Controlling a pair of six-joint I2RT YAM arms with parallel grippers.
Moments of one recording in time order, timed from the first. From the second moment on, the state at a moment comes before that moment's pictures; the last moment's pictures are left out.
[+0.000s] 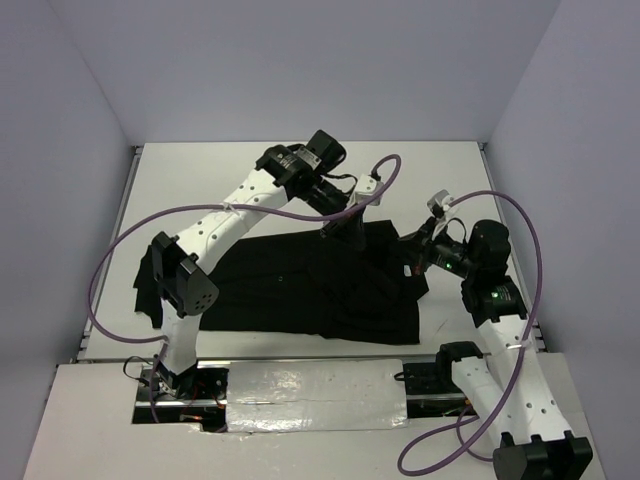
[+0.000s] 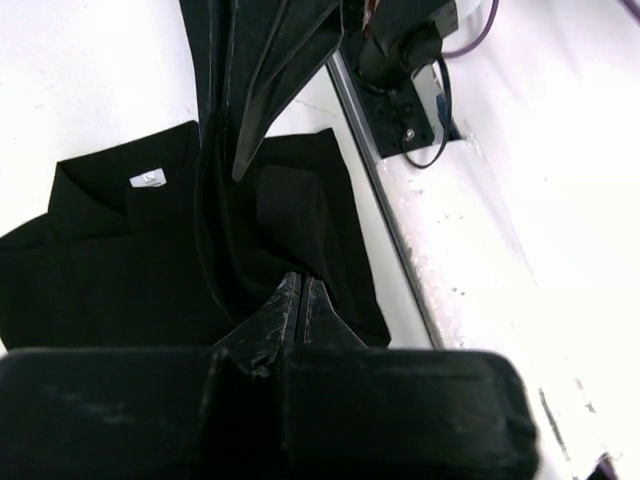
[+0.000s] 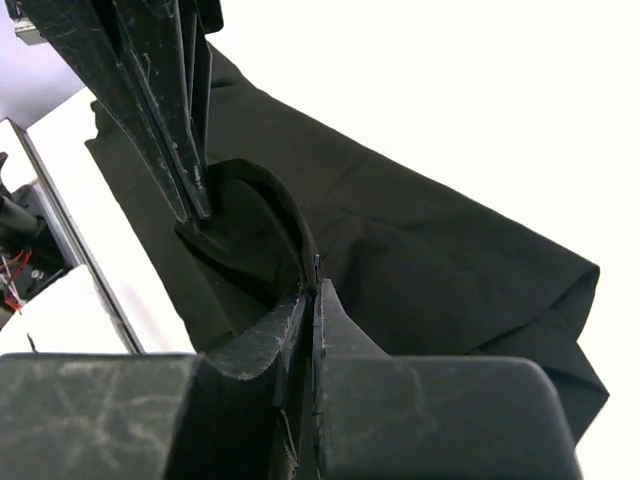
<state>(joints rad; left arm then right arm) -0.74 1.99 2.14 -1.18 1.00 0.74 0.08 0.67 0.67 -0.23 -0.79 0.04</state>
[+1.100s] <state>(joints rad) -0.67 1.85 1.80 -0.55 0.77 -0.32 0.61 0.74 0.63 -0.12 -0.02 0.15</state>
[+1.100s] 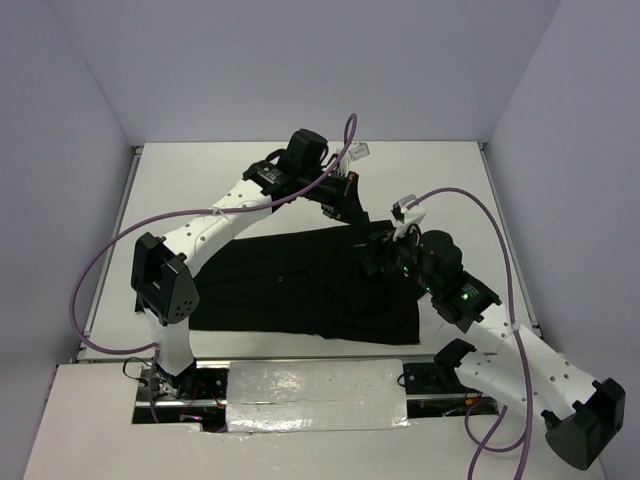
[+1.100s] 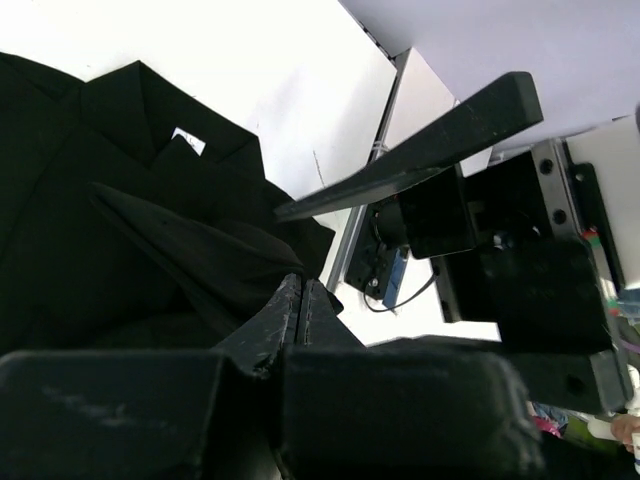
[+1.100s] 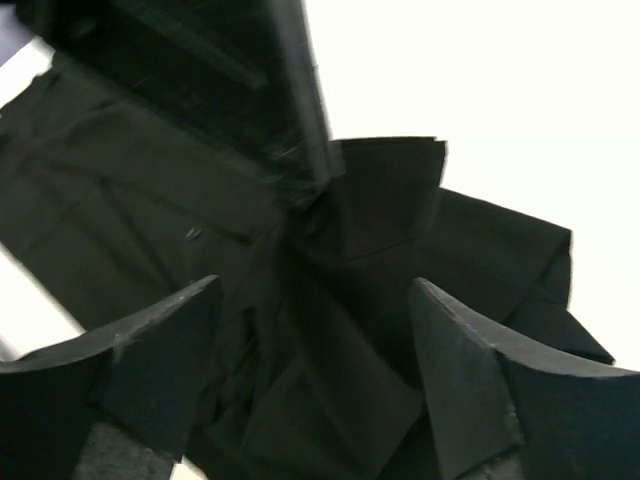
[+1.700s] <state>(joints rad) -0.67 1.85 1.79 -0.52 0.81 -0.31 0.63 0.85 0.61 0.03 0.09 0.19</state>
